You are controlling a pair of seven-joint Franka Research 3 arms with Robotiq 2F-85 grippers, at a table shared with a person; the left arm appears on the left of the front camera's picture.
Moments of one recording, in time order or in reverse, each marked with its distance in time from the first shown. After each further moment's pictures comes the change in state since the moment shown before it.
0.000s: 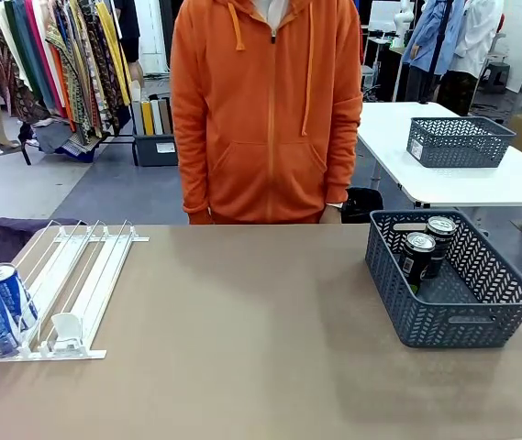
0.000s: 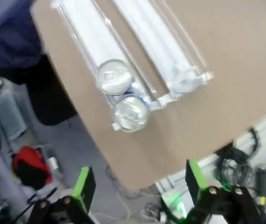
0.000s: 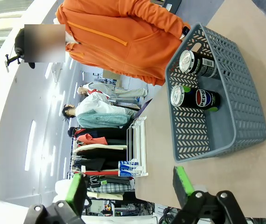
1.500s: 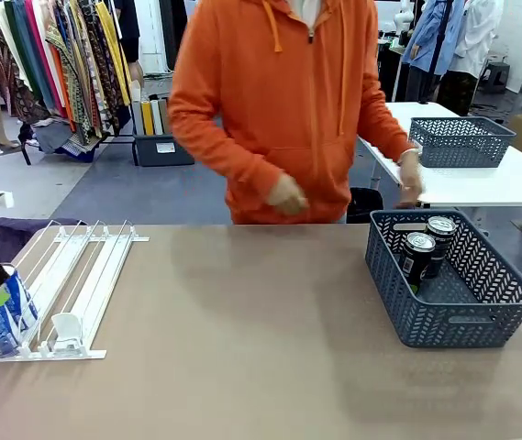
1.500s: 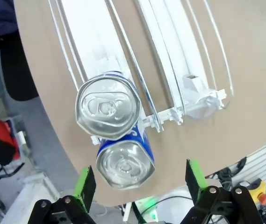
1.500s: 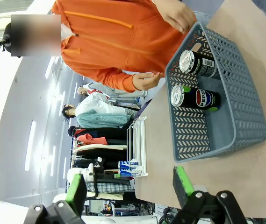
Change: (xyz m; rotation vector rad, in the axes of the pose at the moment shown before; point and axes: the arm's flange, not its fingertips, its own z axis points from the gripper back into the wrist) left arm 0.043 0.011 -0.099 -0.105 0.171 0.184; right arm 0.000 0.000 0.000 0.000 0.000 0.000
